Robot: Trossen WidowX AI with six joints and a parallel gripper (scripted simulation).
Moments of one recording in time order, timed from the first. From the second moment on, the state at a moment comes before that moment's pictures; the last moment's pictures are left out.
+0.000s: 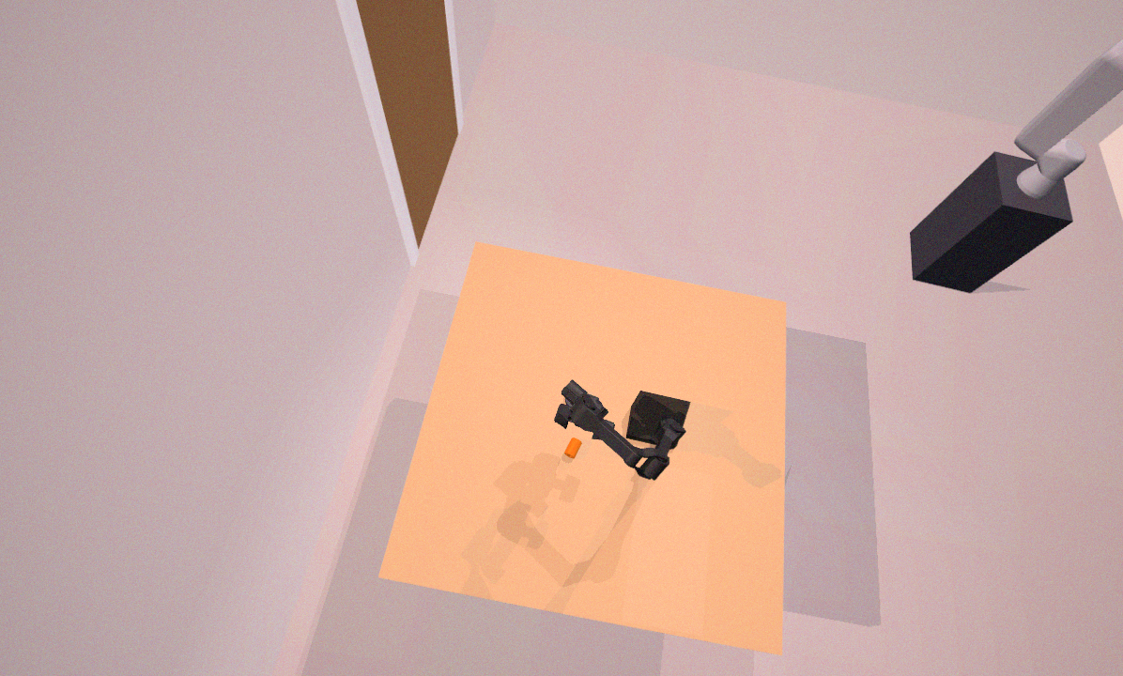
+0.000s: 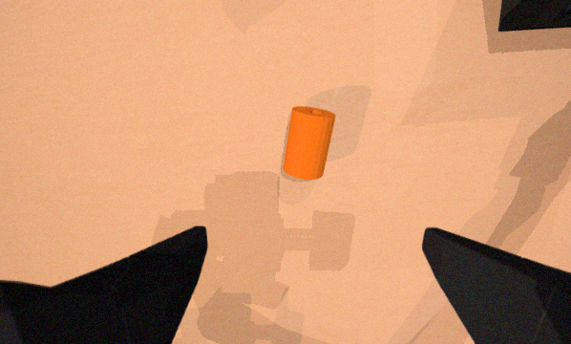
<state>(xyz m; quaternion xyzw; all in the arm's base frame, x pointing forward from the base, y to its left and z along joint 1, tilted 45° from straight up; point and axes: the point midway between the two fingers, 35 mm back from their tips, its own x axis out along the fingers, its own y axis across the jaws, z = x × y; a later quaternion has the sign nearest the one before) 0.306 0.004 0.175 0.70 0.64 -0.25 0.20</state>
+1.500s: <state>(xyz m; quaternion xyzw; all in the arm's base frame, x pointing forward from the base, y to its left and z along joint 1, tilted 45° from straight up) 0.308 0.103 0.075 0.71 0.63 -0.28 0.15</state>
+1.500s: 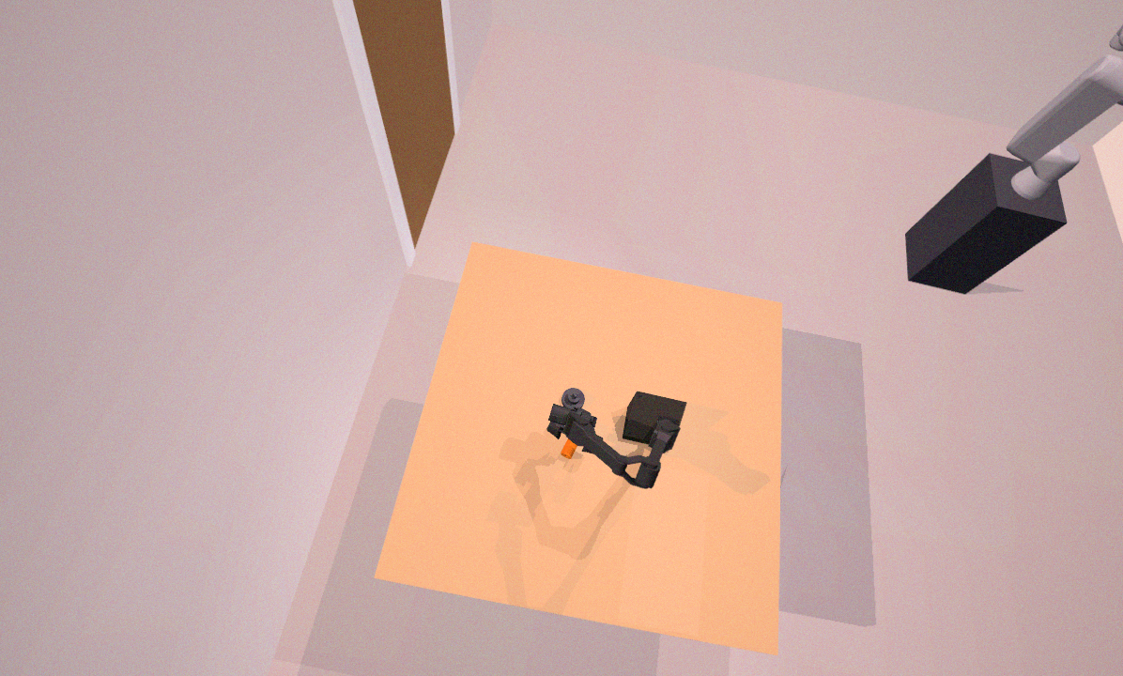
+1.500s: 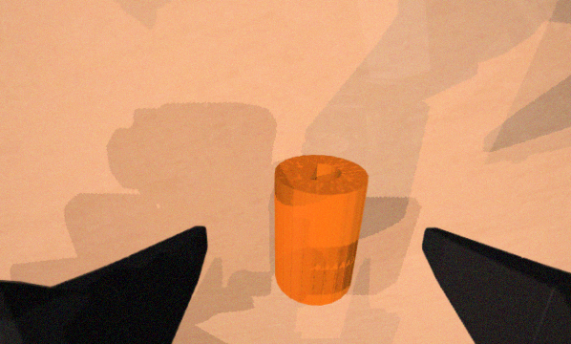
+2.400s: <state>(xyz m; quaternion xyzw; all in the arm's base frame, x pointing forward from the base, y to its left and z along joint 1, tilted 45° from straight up) 0.306 0.124 0.056 0.71 0.63 -0.28 0.14</state>
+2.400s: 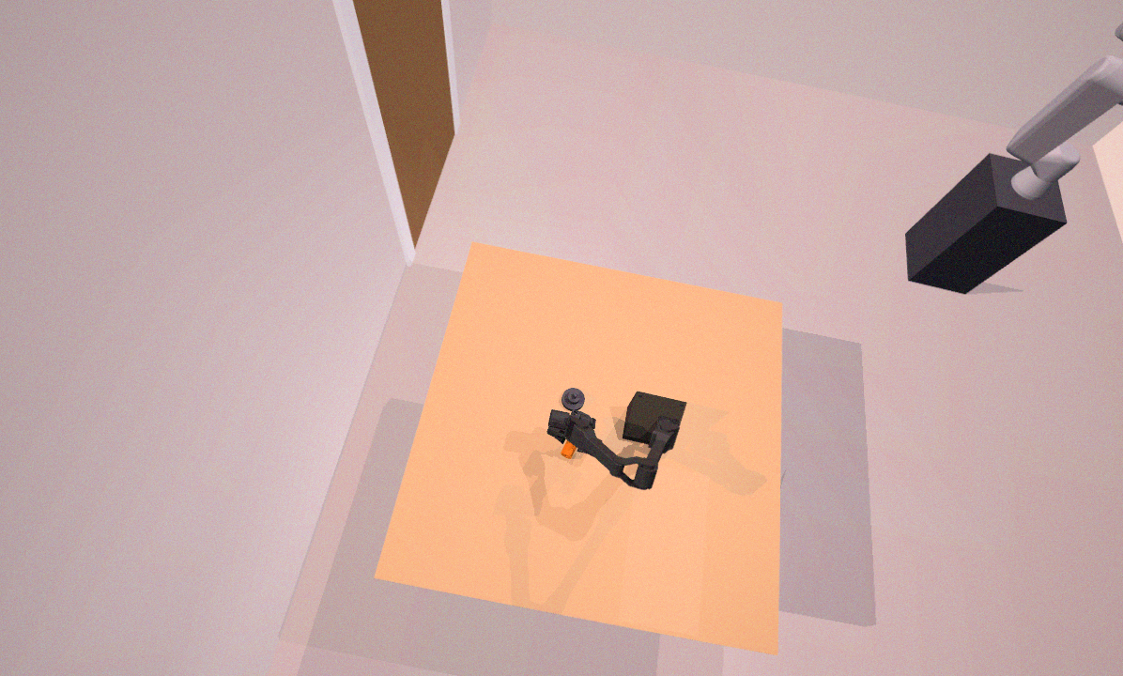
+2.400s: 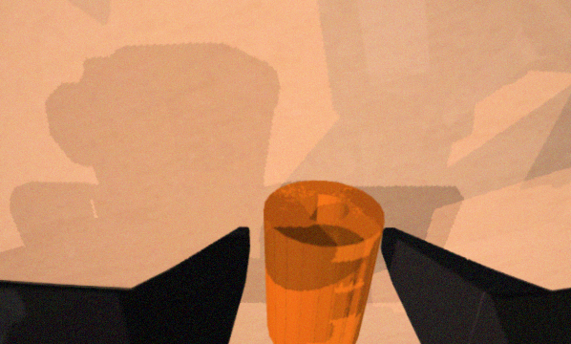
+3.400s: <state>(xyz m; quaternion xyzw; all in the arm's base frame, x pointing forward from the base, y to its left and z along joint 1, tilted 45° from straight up) 0.307 0.124 0.064 0.69 0.62 -0.33 0.19</state>
